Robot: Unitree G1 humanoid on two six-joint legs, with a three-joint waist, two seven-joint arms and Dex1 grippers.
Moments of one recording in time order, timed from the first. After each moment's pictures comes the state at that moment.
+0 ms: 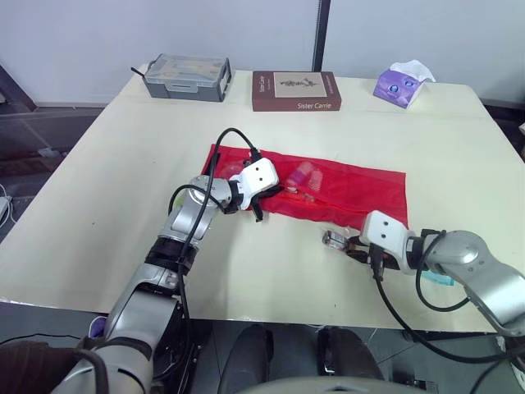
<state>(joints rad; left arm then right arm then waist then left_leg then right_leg) -0.68 0.46 -0.23 0.36 0.08 0.11 -0.91 -0.26 -0.72 0.20 -0.64 0.30 0.94 0.76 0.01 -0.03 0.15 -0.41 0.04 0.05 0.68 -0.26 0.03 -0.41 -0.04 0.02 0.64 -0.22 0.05</state>
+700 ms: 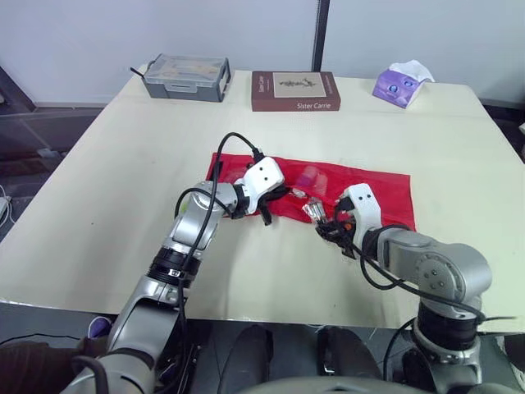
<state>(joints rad) -0.62 0.43 -0.22 0.15 0.04 0.33 -0.85 -0.37 0.04 -0.08 -0.61 0.42 1.61 0.16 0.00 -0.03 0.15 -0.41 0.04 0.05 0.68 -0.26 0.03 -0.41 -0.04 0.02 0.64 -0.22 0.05</state>
